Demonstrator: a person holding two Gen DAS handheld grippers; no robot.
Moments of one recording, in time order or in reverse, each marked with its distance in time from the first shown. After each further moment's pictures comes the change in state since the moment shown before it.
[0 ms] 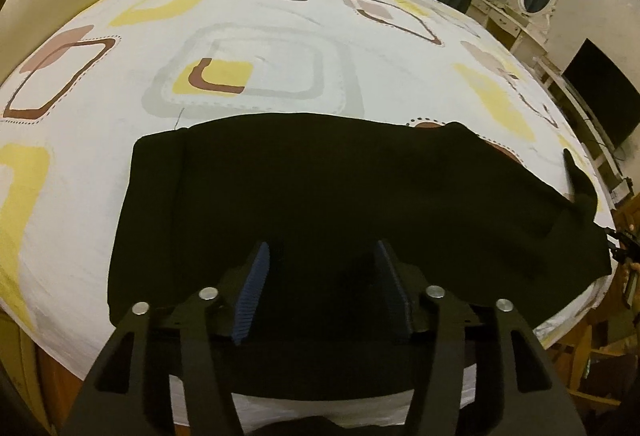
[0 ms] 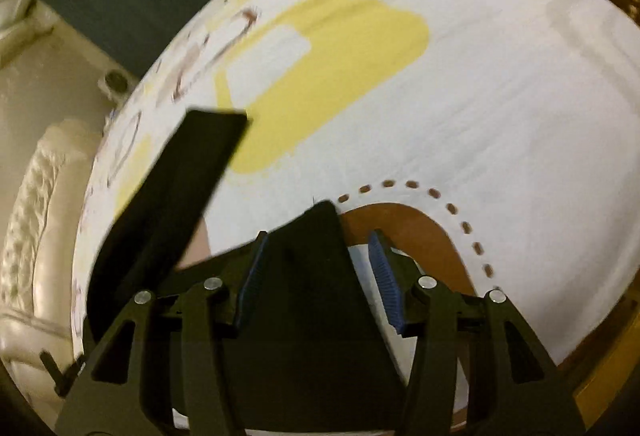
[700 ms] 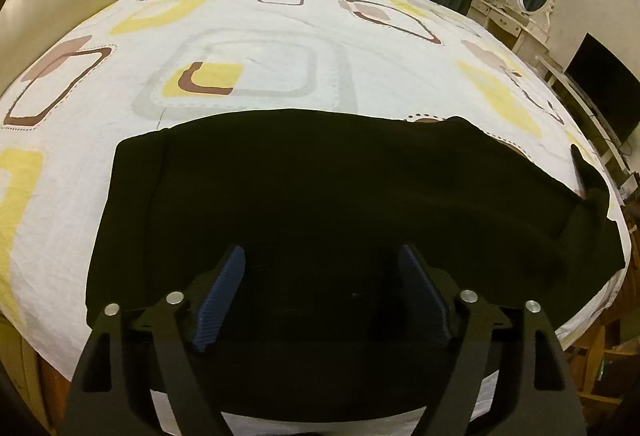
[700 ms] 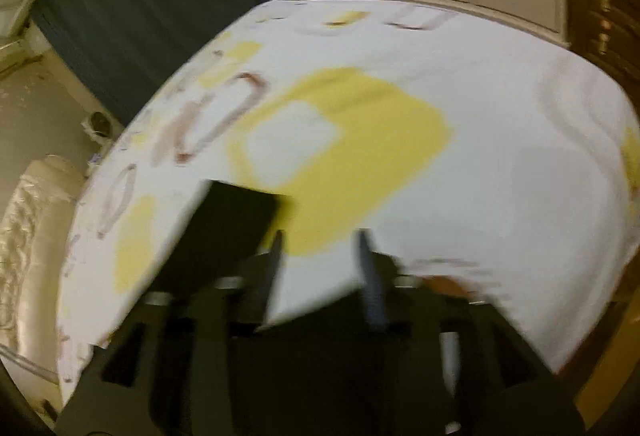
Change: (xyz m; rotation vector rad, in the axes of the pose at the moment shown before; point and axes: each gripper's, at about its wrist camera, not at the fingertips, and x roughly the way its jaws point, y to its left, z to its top) left arm 0.011 -0.015 -0.009 0.029 -0.045 0.030; right arm -0.023 0.083 0.035 0.035 -0.202 -0.069
